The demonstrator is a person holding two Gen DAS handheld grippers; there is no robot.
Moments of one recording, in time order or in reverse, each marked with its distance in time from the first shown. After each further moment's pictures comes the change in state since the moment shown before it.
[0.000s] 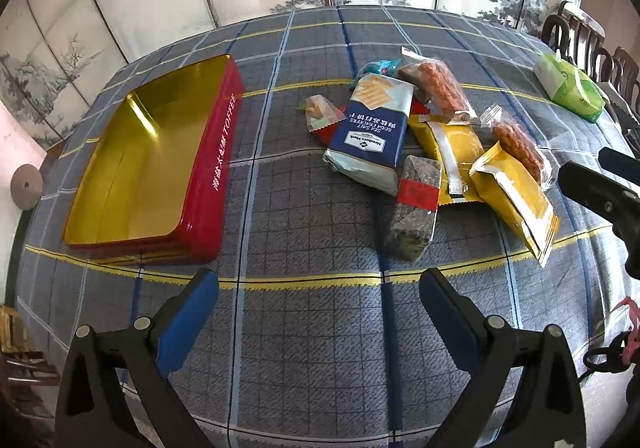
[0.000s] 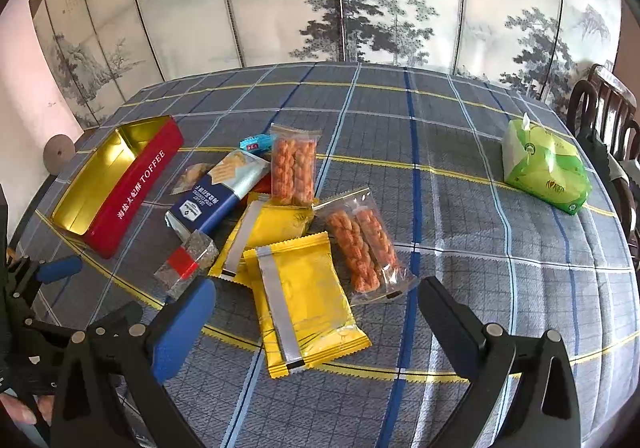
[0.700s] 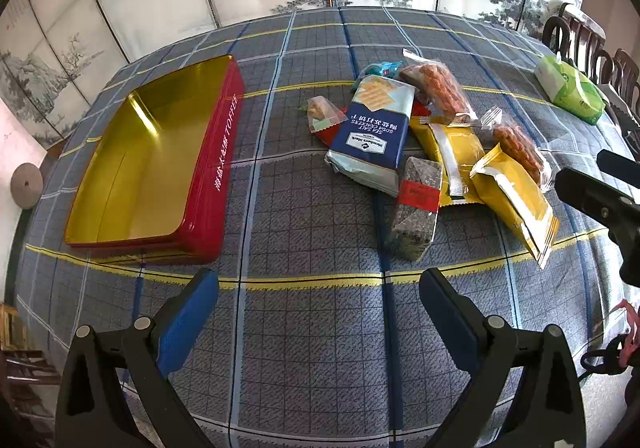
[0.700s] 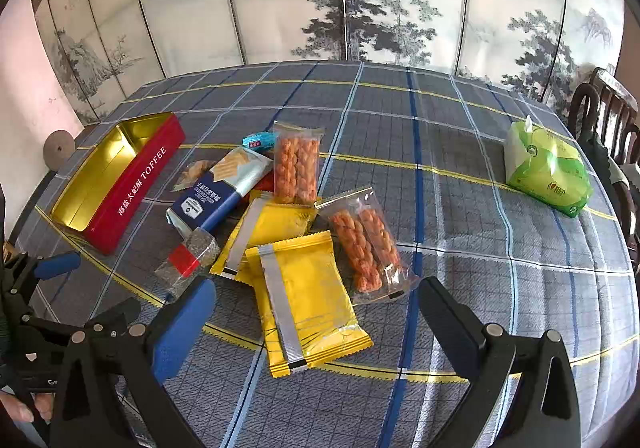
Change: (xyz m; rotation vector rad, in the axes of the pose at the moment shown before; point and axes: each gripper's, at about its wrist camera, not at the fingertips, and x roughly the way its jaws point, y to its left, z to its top) left arm -0.002 0.001 0.000 -0.005 -0.001 -0.001; right arm 0.000 0.004 0.001 -0.013 0.007 -0.005
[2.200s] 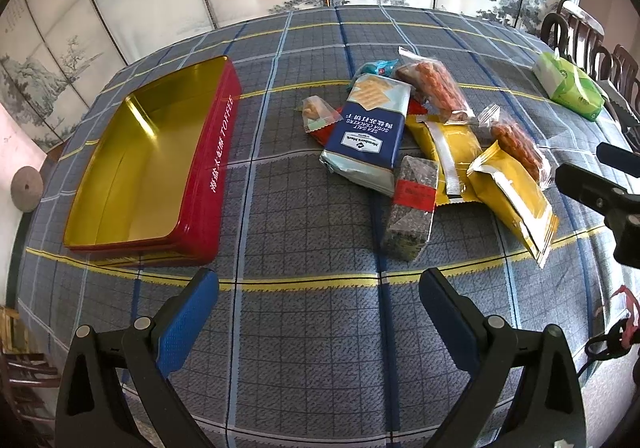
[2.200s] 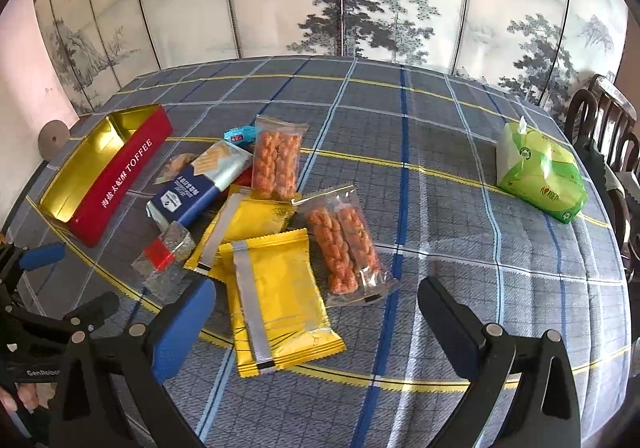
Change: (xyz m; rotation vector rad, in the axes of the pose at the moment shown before) left arm 0.000 -0.002 0.000 0.010 0.001 0.002; right arm 0.009 -0.016 0.001 -0.034 0.015 -0.025
